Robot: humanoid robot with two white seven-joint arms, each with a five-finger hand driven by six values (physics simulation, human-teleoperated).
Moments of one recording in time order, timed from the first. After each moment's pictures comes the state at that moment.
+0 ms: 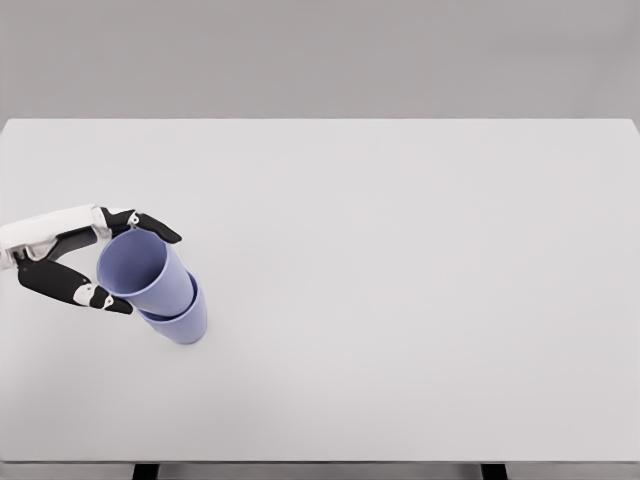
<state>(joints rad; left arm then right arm) -0.30 1.22 -0.56 -1.80 0.77 -0.35 -0.61 0.03 0.00 0.15 0.01 -0.09 -0.06 -0.08</state>
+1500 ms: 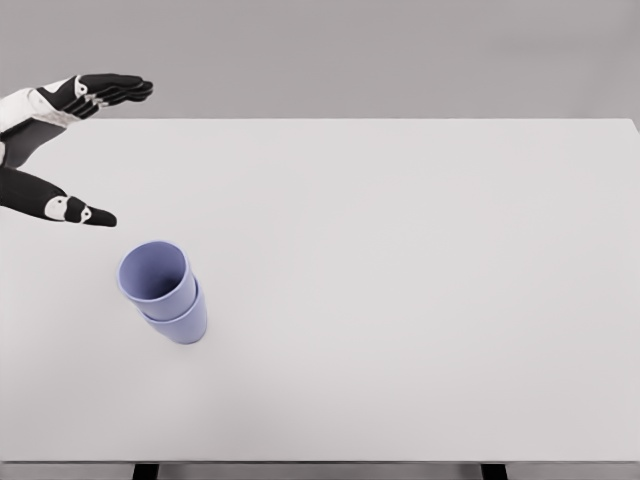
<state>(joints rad) -0.37 1.03 -0.32 -1.75 0.75 -0.46 -0.61 0.03 0.00 0.15 0.01 -0.09 -0.06 -0.08</state>
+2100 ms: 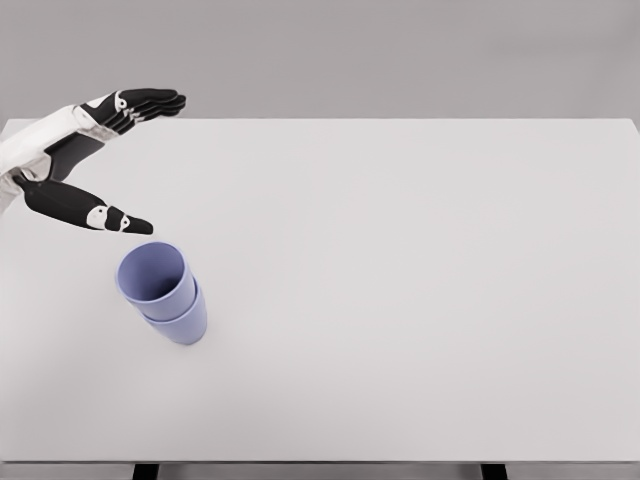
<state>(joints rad) -0.34 0.90 -0.29 -1.75 0.68 -0.39 -0.61 0.03 0.00 0.15 0.01 -0.09 -0.06 -0.08</state>
